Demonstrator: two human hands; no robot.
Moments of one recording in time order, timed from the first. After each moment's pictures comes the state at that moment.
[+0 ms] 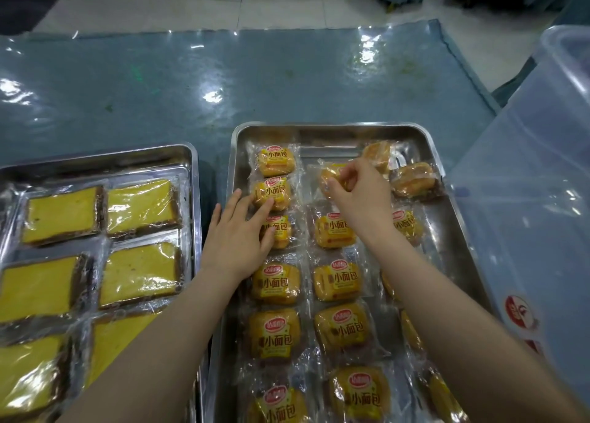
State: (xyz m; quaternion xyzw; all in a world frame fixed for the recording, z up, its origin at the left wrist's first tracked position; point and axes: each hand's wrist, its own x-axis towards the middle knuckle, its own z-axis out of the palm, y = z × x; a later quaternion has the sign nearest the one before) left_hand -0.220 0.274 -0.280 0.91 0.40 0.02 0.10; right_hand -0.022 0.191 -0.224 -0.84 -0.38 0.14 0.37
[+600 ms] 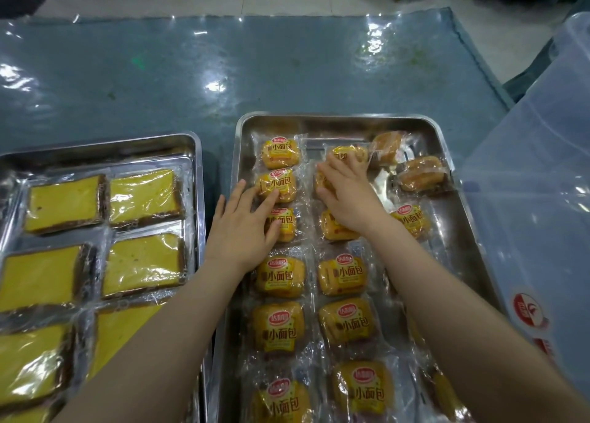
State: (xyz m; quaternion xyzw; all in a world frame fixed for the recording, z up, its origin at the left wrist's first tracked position) left_hand -0.220 0.276 -0.283 0.91 0.40 0.02 0.09; right_hand -0.010 0.208 -0.266 -0.80 -0.57 0.16 0.12
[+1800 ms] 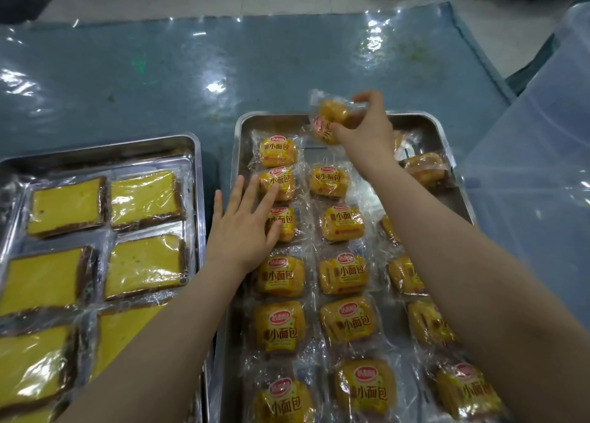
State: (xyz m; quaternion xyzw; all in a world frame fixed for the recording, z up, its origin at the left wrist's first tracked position) left_hand -0.221 0.273 -0.277 0.92 0.39 0.00 0.07; right_hand 0.020 0.256 -0.213 -0.80 -0.34 0.17 0.47
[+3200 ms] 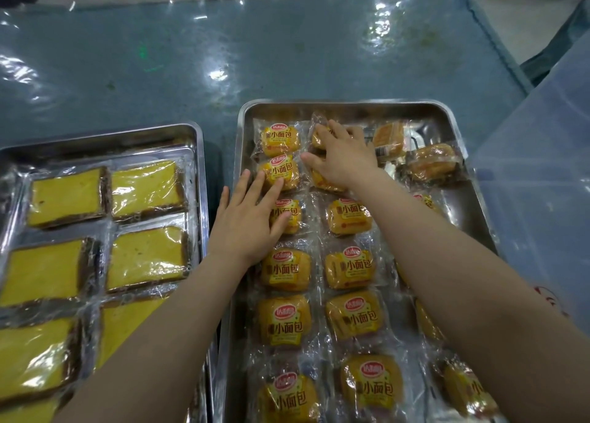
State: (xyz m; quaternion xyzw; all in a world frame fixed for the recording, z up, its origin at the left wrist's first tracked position) left_hand -0.219 0.276 -0.279 0.91 0.39 -0.01 0.11; right_hand 0.006 0.268 -0.268 -0.84 -0.53 0.13 0.02
